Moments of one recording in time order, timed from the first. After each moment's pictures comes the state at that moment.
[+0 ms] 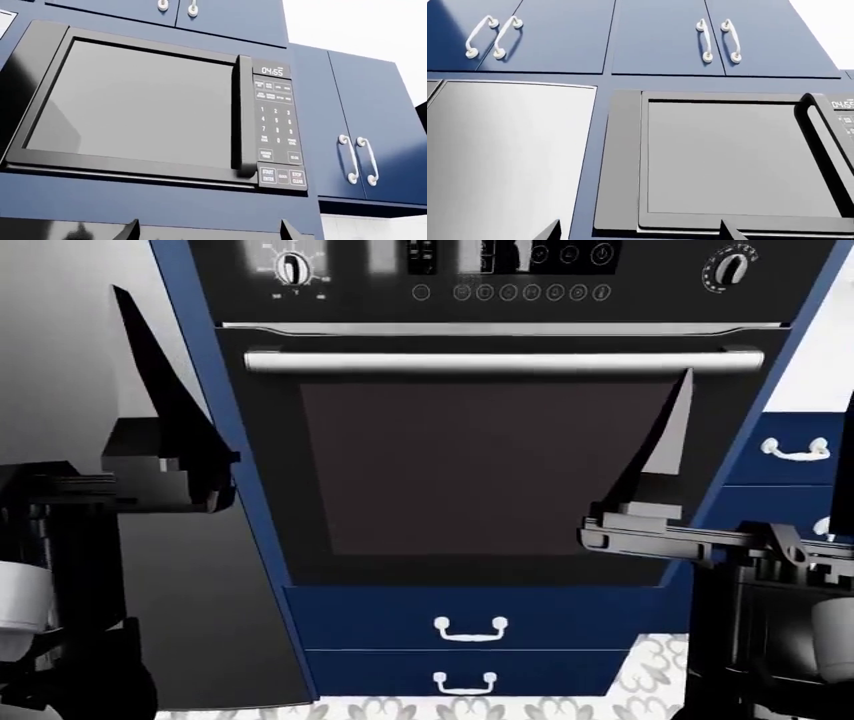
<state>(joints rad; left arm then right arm) -0.34 -0.25 0.02 0.75 -0.20 -0.09 -0.20 0.19 0.22 -0.12 -0.84 -0.06 0.22 0.31</state>
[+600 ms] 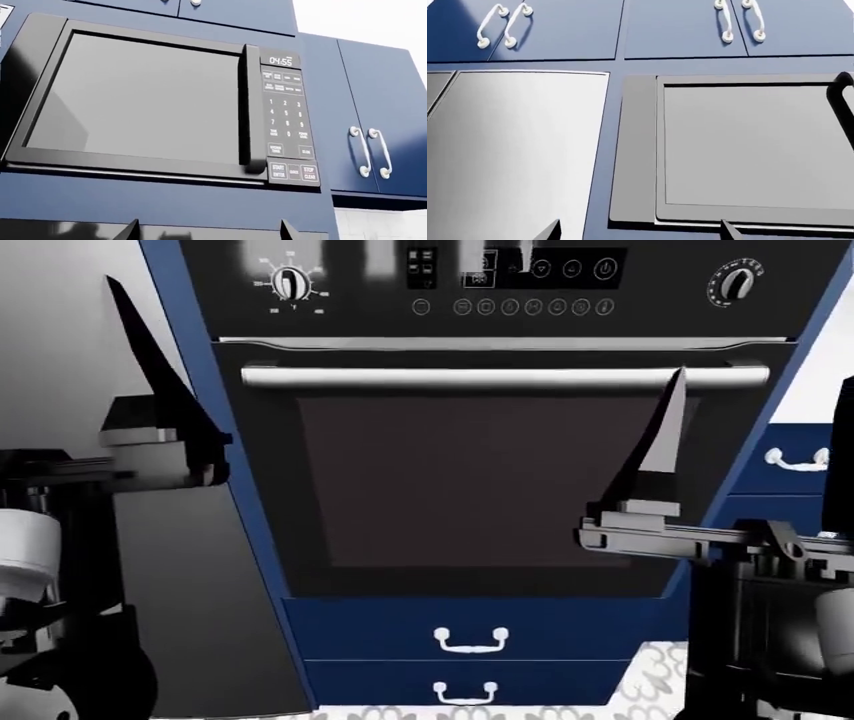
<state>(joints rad) -0.37 -0.26 0.02 0.77 -0.18 -0.19 -0.27 0.21 0.23 -0.12 -0.87 -0.02 0.28 0.32</state>
